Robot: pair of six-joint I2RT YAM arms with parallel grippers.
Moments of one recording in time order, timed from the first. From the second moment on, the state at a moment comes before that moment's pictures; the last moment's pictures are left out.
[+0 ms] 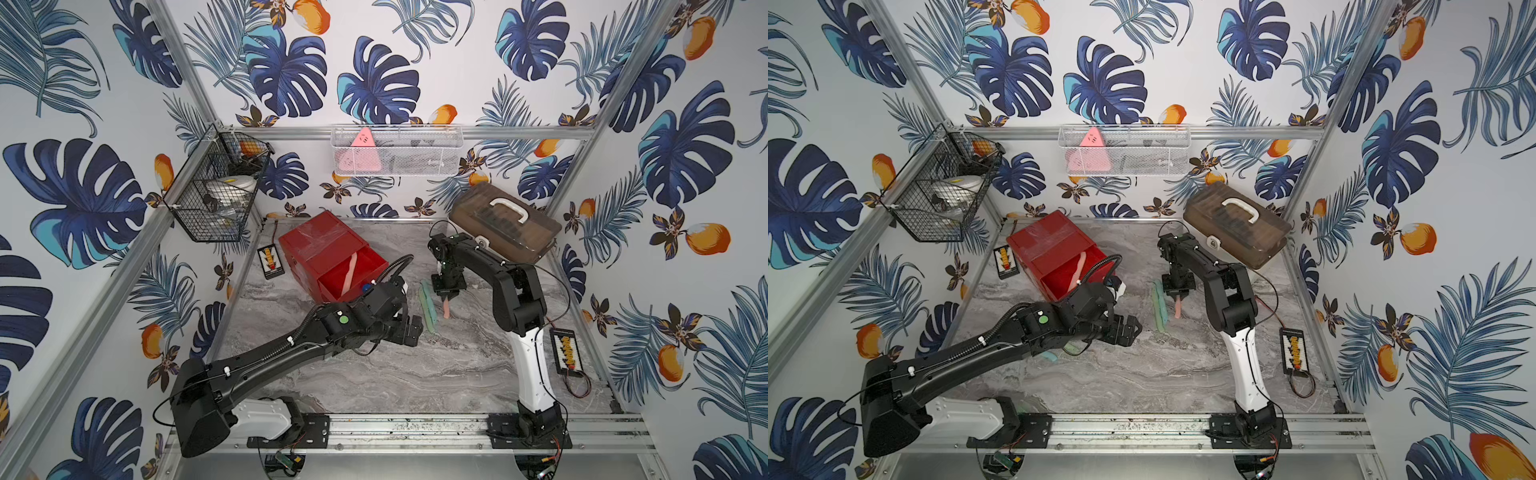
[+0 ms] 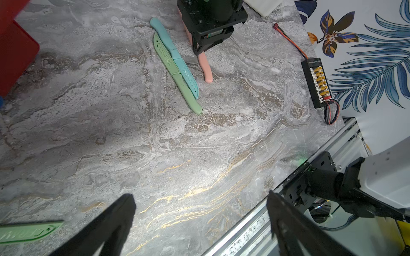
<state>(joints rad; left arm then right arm) -0.89 1.29 1.10 -0.66 -0.03 -0.63 0.41 2.30 1.88 -1.22 0.04 0.32</state>
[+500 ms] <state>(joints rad) -0.88 1.36 1.18 -0.65 -0.03 -0.60 0.35 2.11 1.74 -1.23 -0.10 0.37</state>
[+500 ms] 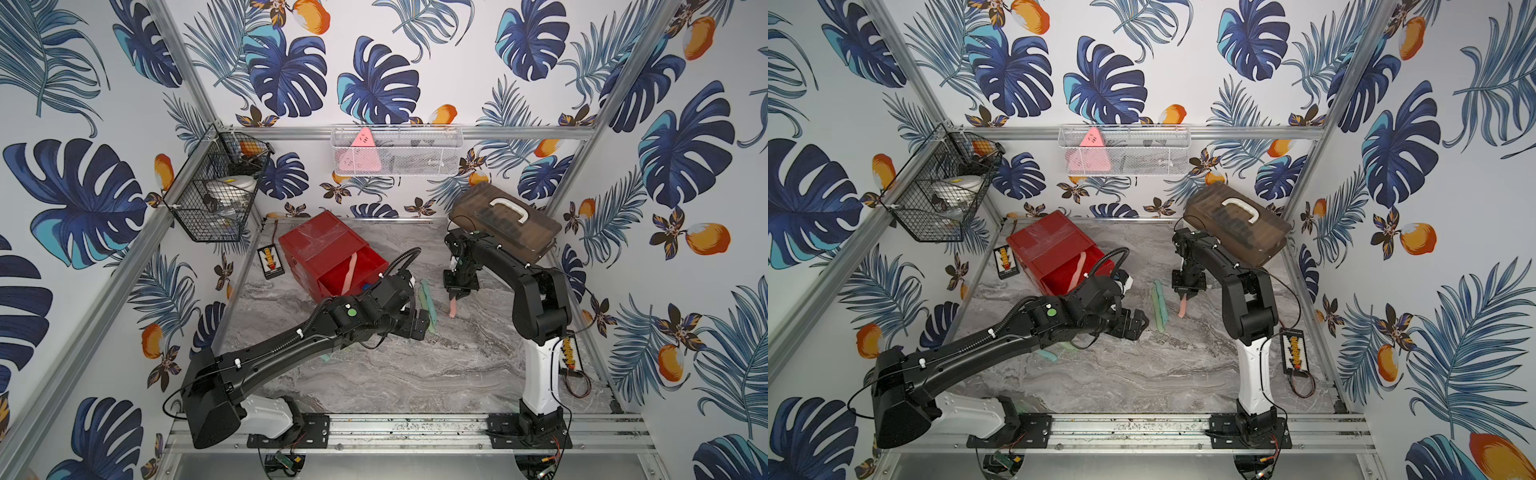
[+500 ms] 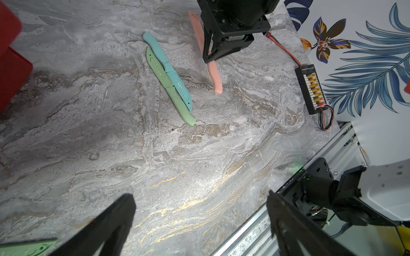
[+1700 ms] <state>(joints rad) -0.42 1.37 1.60 -0.81 0.07 -0.45 0.69 1.82 2.02 -1.14 -0.68 0.98</state>
